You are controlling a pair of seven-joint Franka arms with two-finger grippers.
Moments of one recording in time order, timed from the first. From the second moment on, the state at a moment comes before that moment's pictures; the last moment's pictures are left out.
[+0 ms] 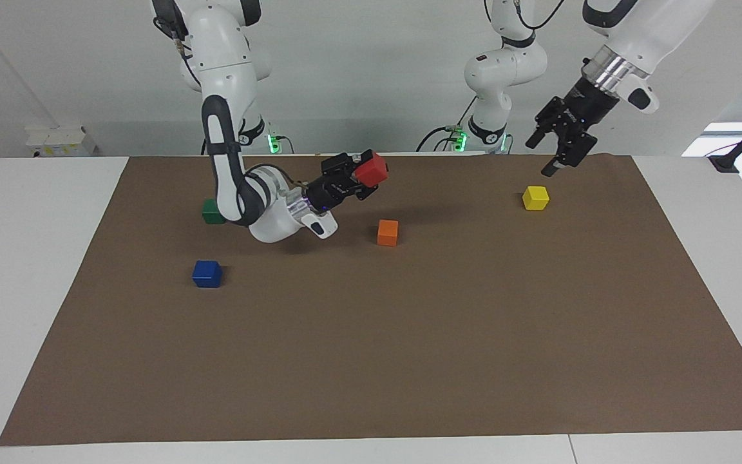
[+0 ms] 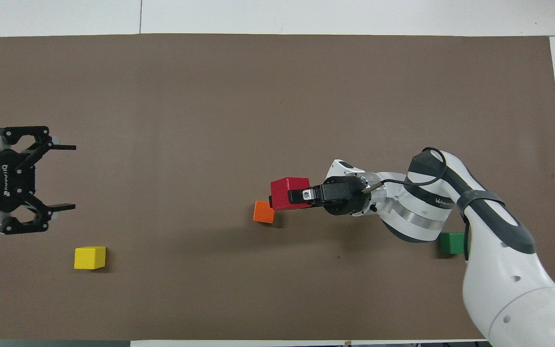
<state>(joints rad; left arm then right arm) 0.27 -0.30 -0.25 -1.98 -0.45 1.79 -1.23 0.28 0.33 -0.02 -2.21 2.07 1.19 -0.88</state>
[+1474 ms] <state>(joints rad) 0.12 -0.06 -0.15 -1.70 0.10 1.55 -0.13 -0.02 0.10 -0.02 -1.95 0.16 1.99 -0.14</state>
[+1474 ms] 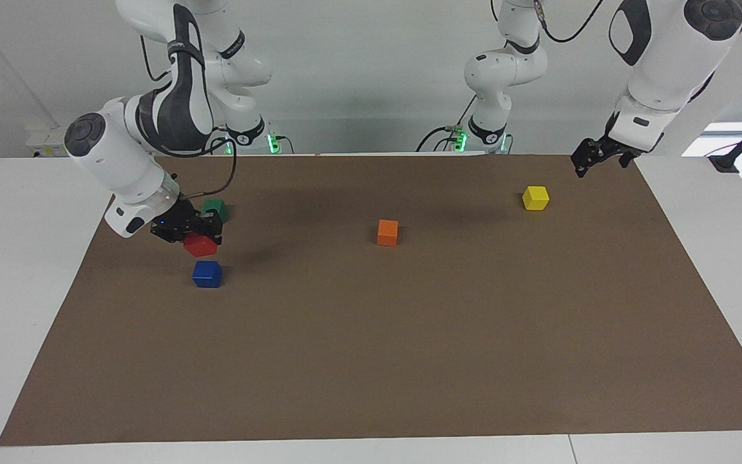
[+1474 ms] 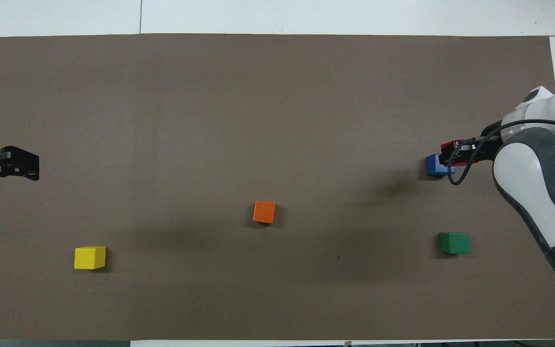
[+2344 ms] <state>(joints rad) 0.02 0.00 -0.04 -1.68 0.04 1.59 -0.09 0.01 0.20 -0.02 -2.04 0.03 2.24 0.05</state>
